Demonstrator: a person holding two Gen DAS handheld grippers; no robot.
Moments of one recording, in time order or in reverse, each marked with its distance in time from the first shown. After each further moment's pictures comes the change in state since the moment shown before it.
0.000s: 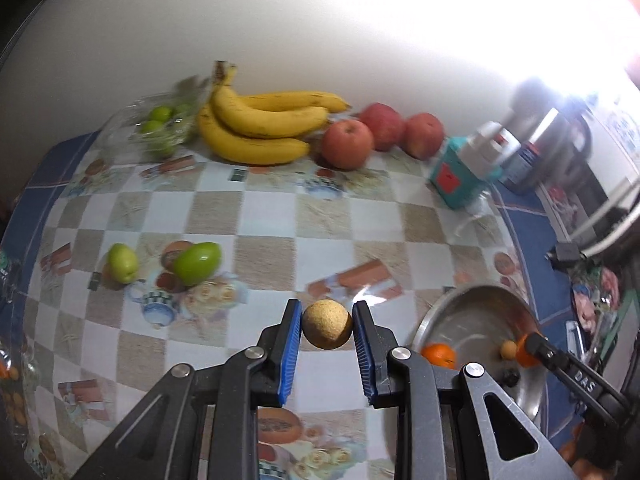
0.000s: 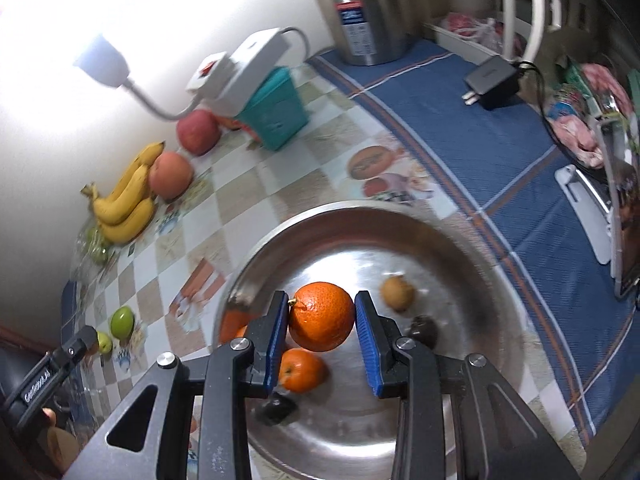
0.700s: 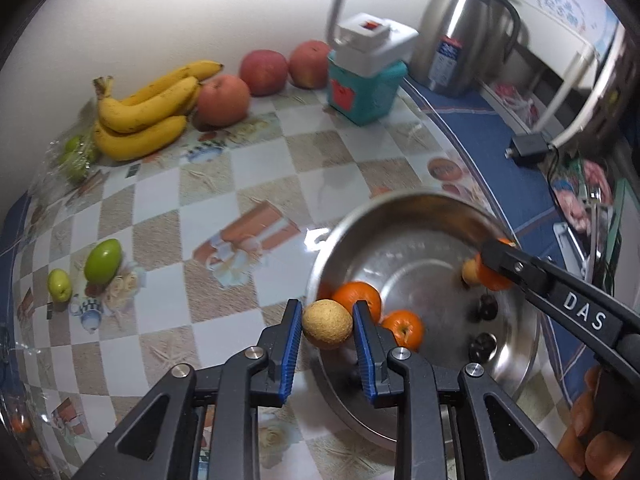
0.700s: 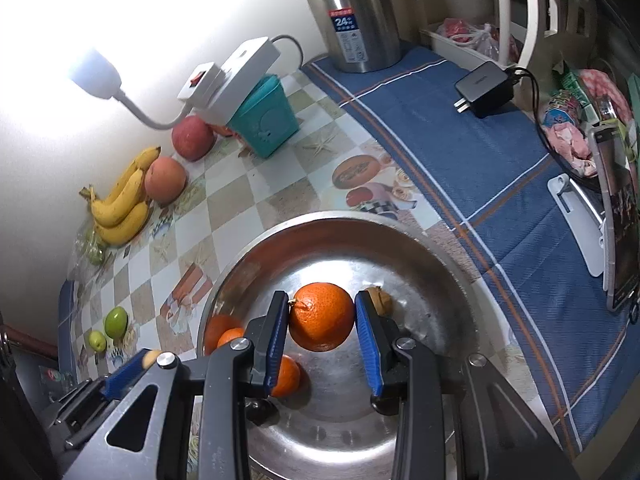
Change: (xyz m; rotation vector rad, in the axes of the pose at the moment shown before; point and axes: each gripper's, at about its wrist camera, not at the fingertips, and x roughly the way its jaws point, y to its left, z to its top) left arm 0.035 -0.097 -0.041 0.277 0.133 -0.032; right arm -0.002 -0.010 0.000 -0.028 -0.012 0.006
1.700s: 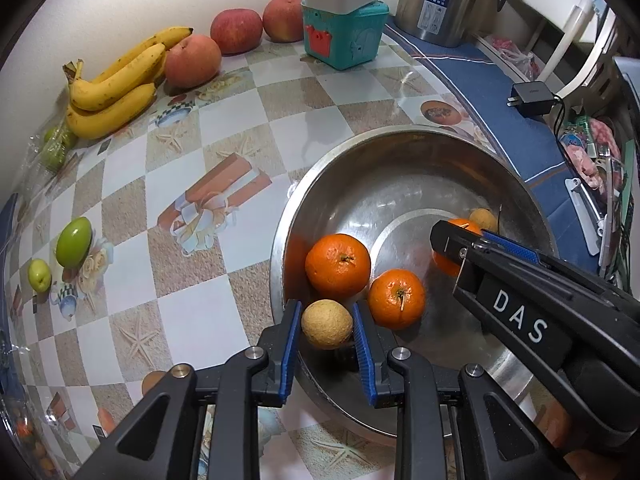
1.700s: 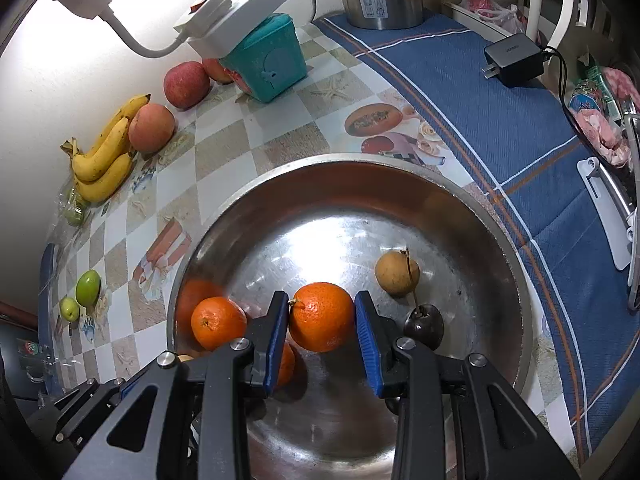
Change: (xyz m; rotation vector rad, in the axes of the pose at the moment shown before) left arm 0.034 -0.017 -0.016 0.047 0.109 0.016; right arm 0.044 0.012 -0.019 -0.063 0.101 -0.041
